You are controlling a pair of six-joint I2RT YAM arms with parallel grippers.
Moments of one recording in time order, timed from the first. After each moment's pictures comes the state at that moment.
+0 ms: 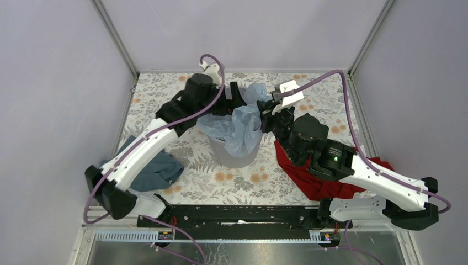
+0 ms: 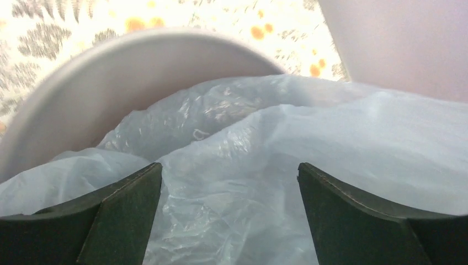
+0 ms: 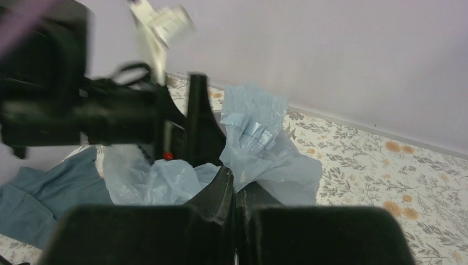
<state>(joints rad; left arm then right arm) -0.66 1.40 1.42 -0.51 0.05 -0.53 1.21 1.10 1.33 -0.21 0.77 0.01</state>
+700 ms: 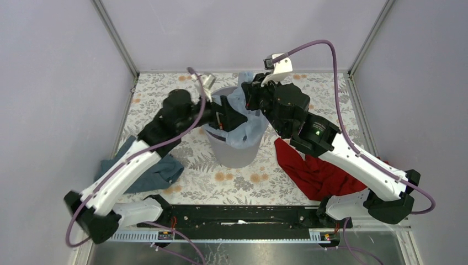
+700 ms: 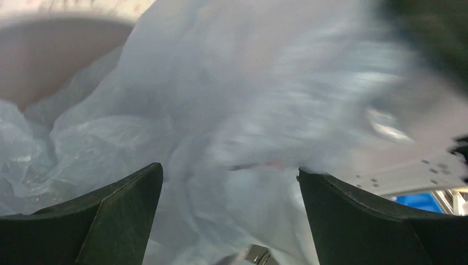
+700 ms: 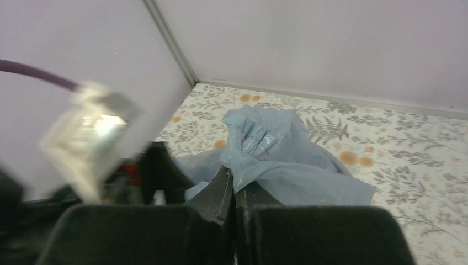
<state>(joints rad) -0.66 1.07 1.21 -0.27 0.36 -0.51 1.02 1.31 1.56 -0.28 0.57 0.27</state>
